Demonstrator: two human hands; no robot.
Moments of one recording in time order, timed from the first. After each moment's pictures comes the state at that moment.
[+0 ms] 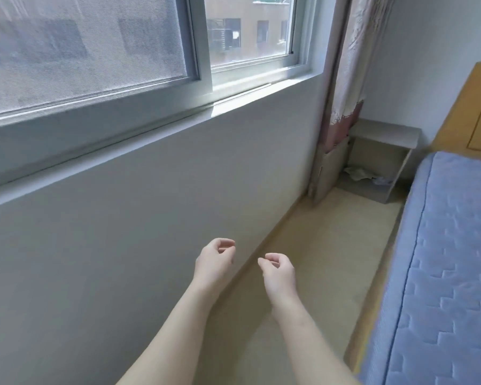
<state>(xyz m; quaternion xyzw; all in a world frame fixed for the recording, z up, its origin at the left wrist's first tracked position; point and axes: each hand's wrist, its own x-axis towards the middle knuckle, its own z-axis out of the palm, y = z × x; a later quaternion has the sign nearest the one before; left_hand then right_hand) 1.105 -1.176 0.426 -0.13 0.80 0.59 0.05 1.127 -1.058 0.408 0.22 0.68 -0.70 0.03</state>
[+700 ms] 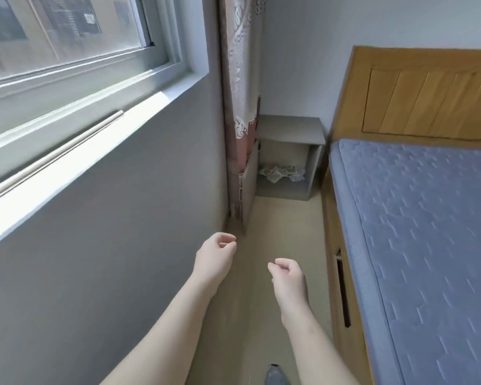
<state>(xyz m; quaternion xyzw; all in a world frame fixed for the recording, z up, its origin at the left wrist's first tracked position) 0.619 -0.927 0.404 0.06 0.83 0.52 0.20 0.711 -0.827 0.366 0.43 0.60 -0.66 -0.13</state>
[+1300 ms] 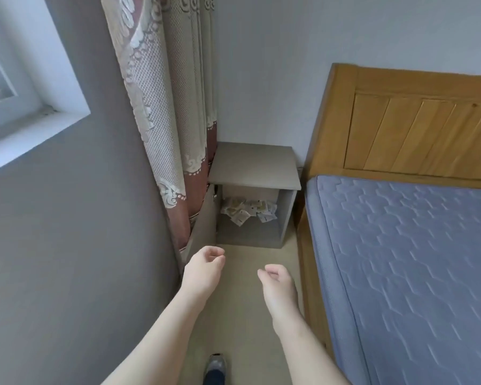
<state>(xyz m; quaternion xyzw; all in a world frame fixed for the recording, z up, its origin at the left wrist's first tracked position) 0.287 -0.559 0.370 0.08 0.82 0.51 0.23 0.386 -0.461 0.355 0.45 0.62 -0.62 -0.14</state>
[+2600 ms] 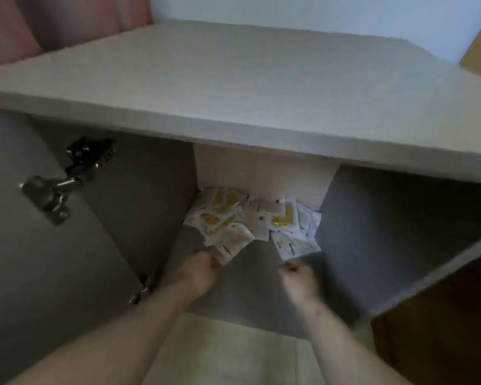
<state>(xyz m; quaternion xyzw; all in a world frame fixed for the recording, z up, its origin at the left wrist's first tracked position) -0.216 -0.102 -0.196 0.20 0.92 0.21 0.27 -0.111 0.048 -0.210 0.46 0.73 -0.51 -0.02</state>
